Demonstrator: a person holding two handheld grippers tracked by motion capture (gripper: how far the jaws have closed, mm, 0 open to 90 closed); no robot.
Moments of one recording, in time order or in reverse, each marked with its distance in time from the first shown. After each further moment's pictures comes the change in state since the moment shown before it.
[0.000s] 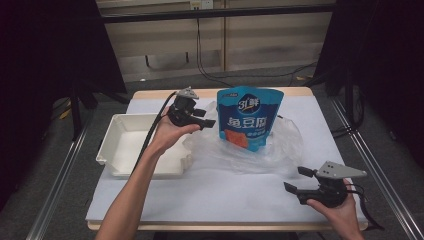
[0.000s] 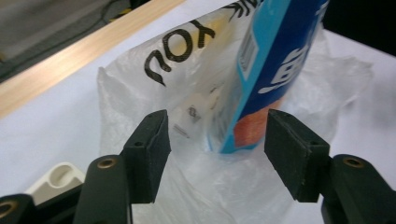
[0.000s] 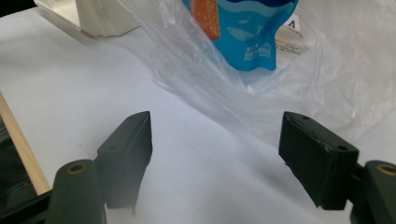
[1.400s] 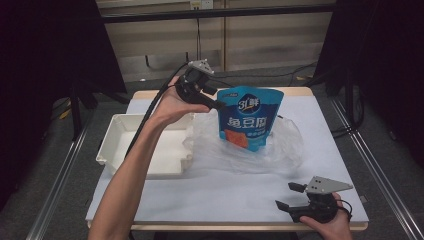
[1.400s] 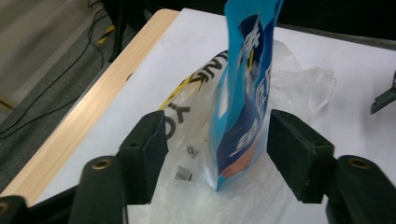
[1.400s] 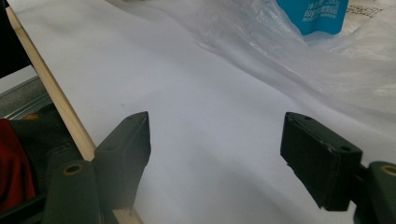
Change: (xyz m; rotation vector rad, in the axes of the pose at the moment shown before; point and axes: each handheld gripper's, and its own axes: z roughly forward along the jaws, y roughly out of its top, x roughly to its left) left arm -0.023 0.090 -0.023 0.079 -0.031 0.249; right arm 0.027 -0.021 0.010 0.075 0.091 -0.020
